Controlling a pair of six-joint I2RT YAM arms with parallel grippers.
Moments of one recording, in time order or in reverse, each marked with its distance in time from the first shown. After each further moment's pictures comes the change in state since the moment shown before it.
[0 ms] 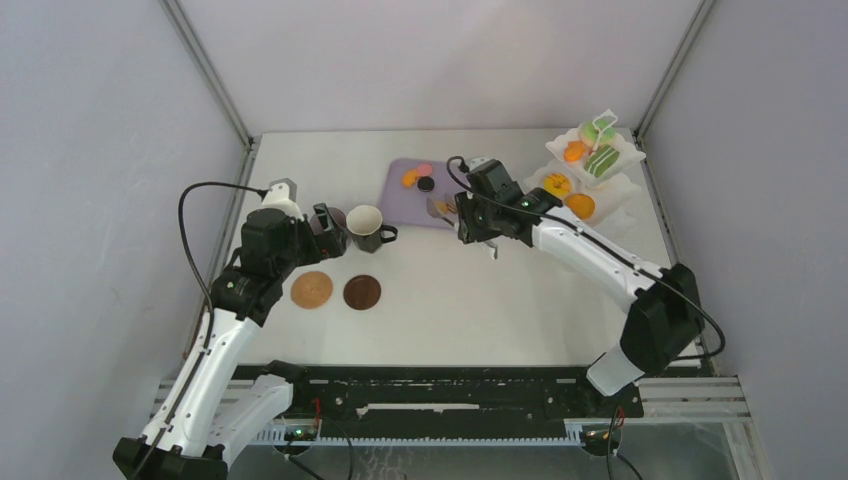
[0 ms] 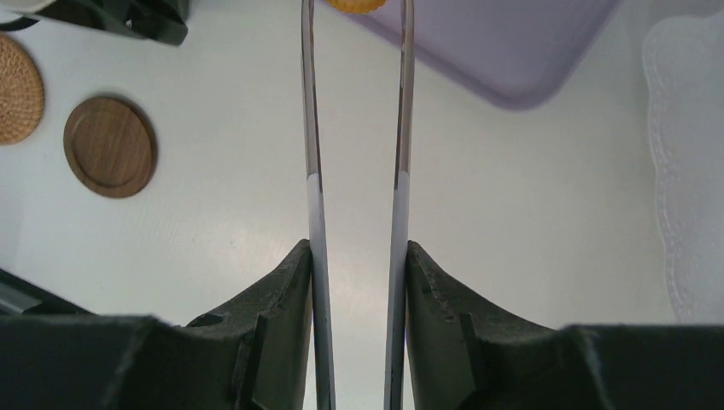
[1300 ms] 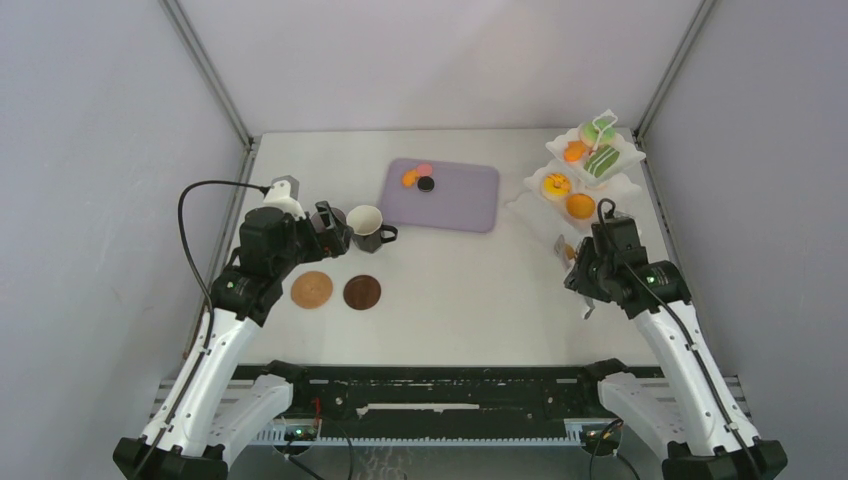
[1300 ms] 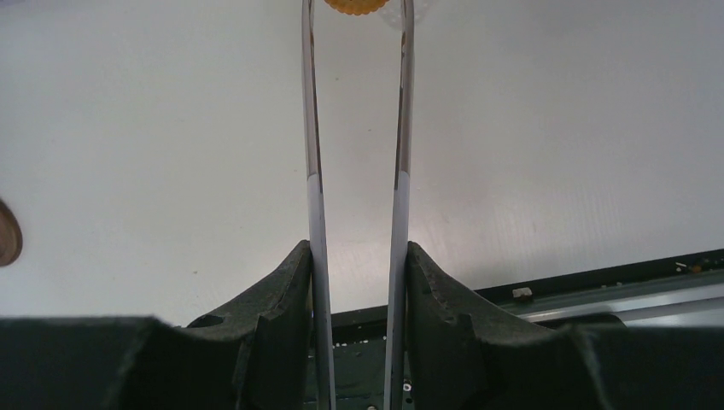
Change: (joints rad) left arm 0.002 0.000 0.000 0.043 0.072 0.000; right arm -0.398 -0.756 -0.424 -0.438 0.092 0.246
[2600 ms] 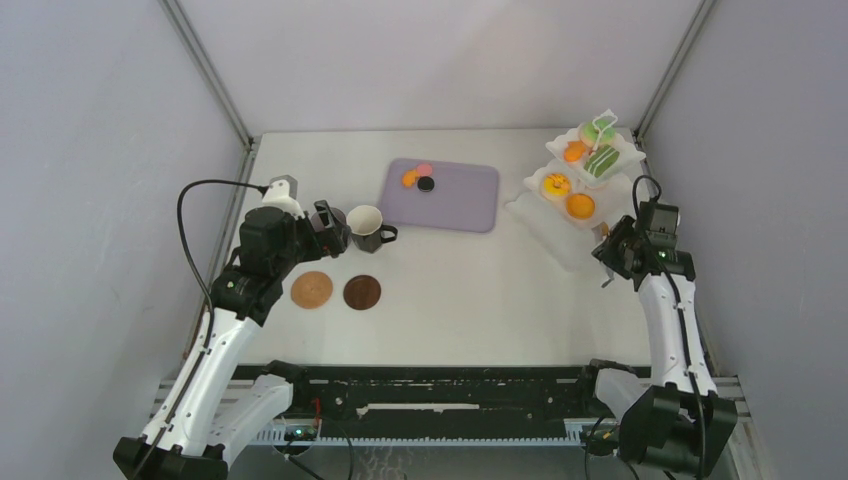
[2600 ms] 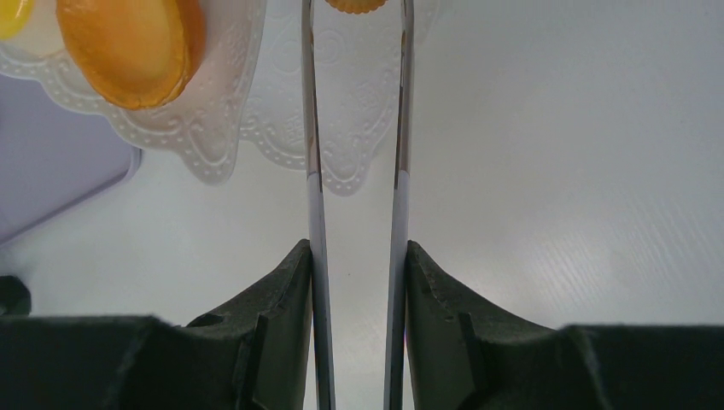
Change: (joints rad) left arm 0.000 0.002 0.000 0.005 -0.039 0.013; right arm -0.481 0.173 -0.088 0.361 -0.193 -0.103
